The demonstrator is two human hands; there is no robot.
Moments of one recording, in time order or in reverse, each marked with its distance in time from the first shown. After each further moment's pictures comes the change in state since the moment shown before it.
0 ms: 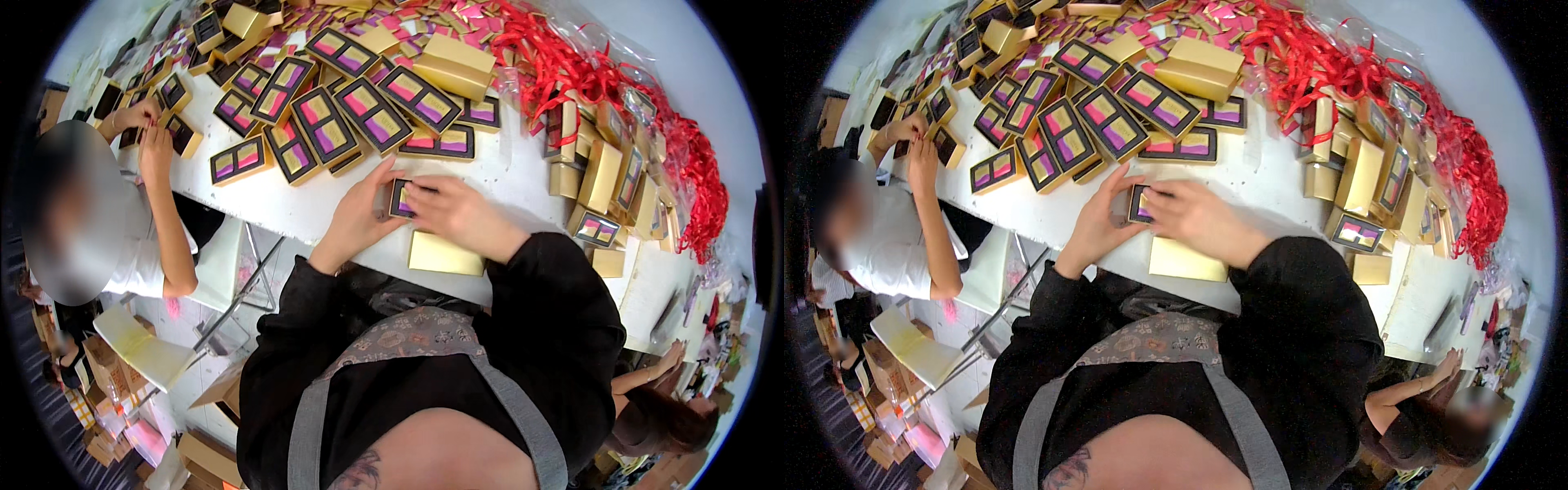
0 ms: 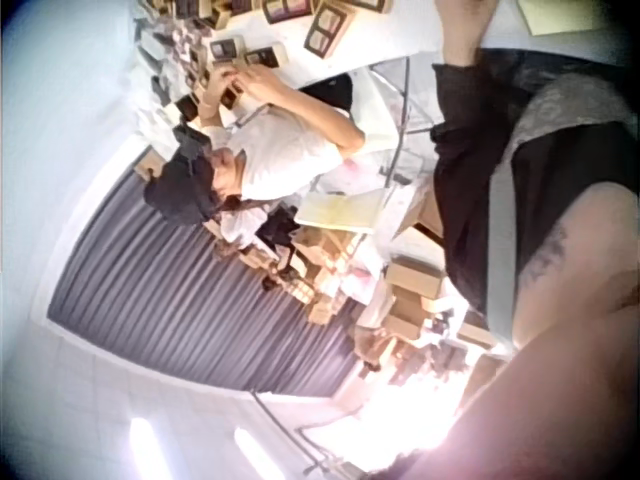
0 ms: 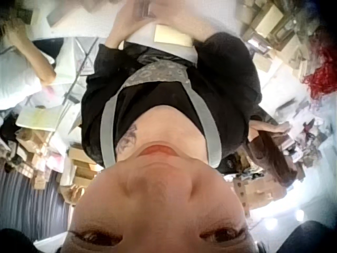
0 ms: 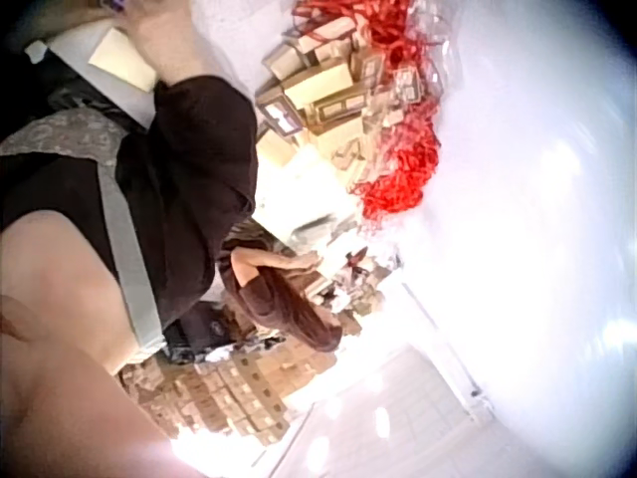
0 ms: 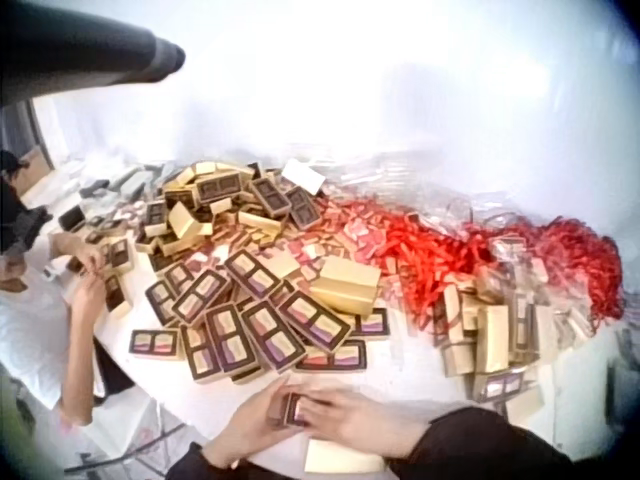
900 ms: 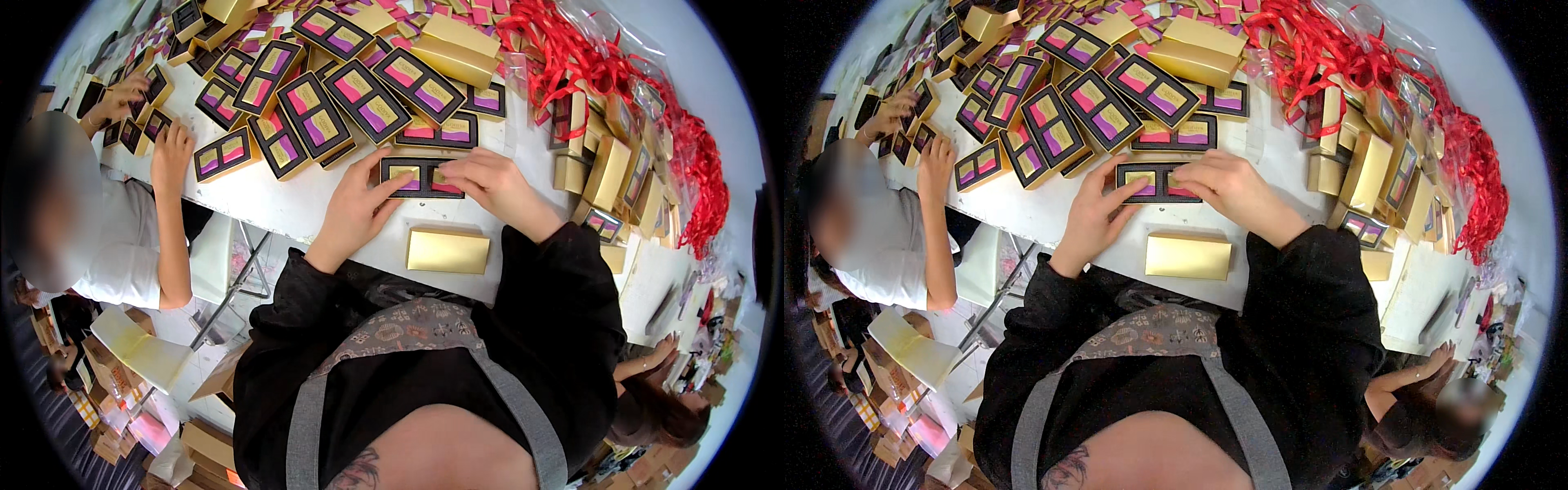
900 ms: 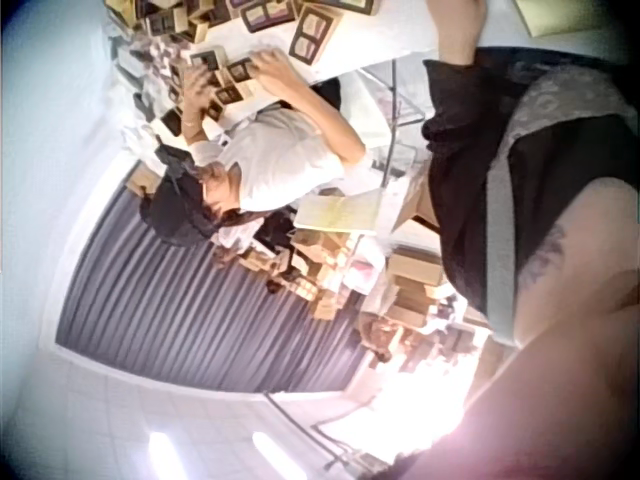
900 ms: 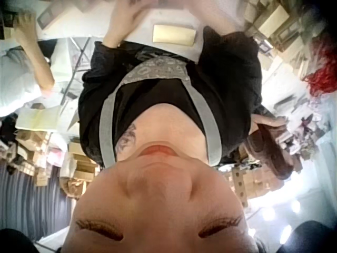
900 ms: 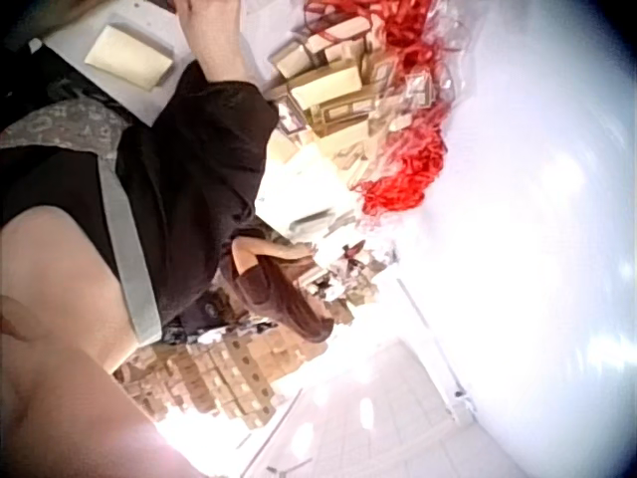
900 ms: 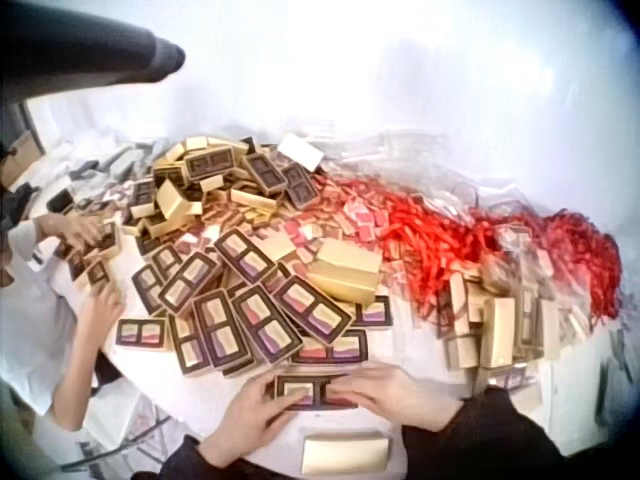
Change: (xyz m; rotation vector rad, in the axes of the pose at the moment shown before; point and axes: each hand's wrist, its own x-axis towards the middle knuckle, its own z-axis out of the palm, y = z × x) left_hand 0.002 0.000 0.001 0.268 0.031 0.115; right_hand -0.013 0.041 -0.019 0.309 0.054 0.261
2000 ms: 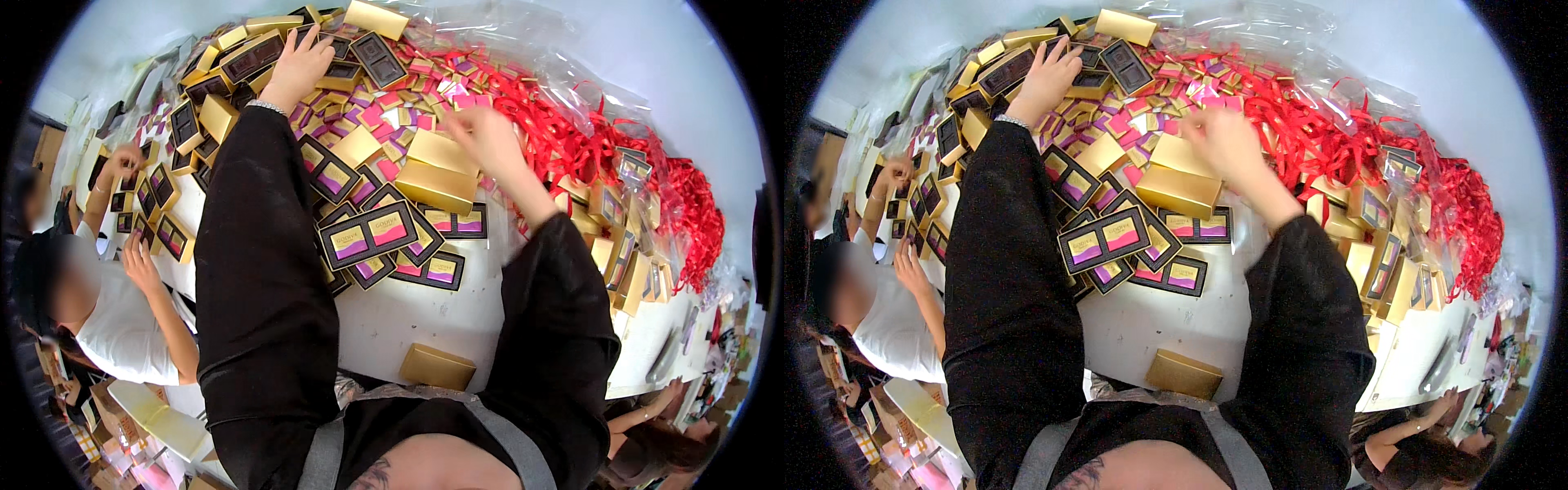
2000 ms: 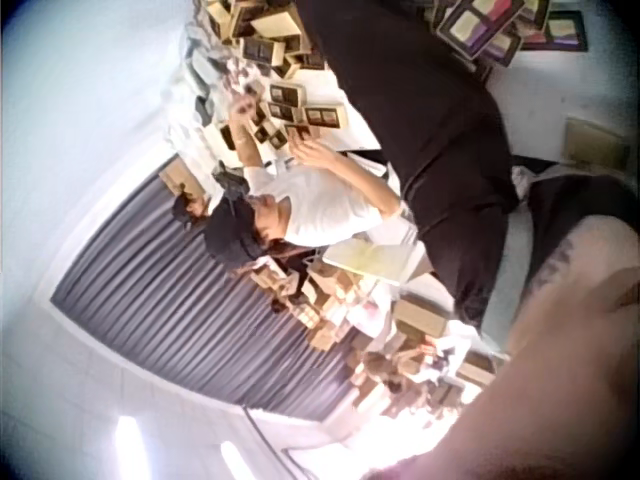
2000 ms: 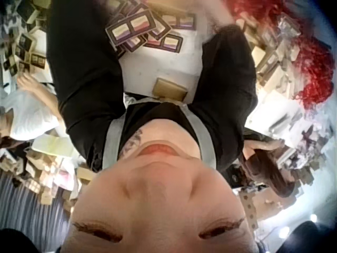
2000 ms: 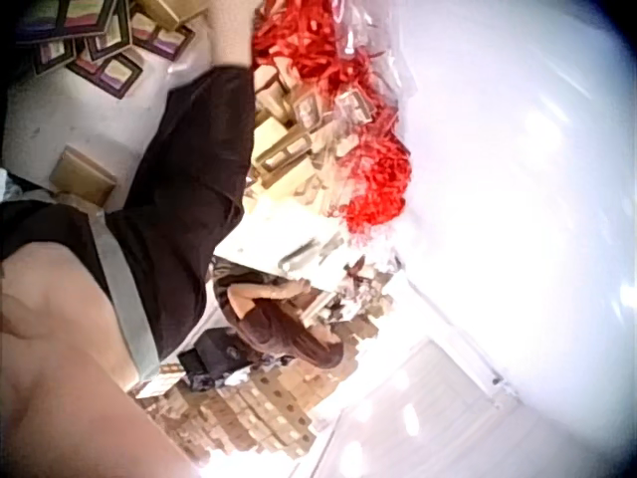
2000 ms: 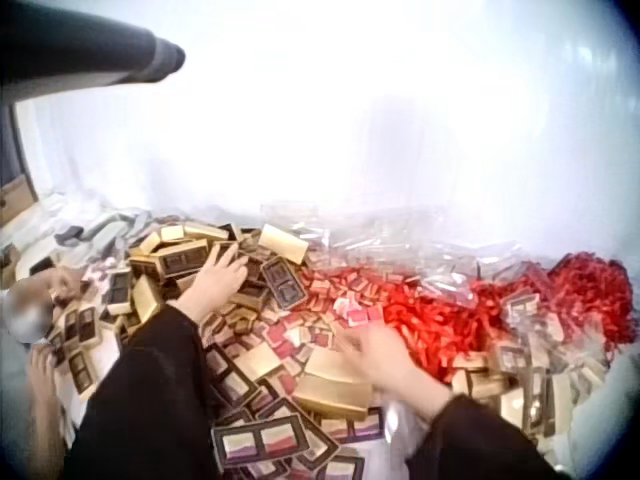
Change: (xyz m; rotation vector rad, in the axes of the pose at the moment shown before) left_hand 0.354 -0.203 -0.117 1.247 -0.046 0.377; right_hand 0.162 0.110 -0.093 -0.210 0.073 0.663
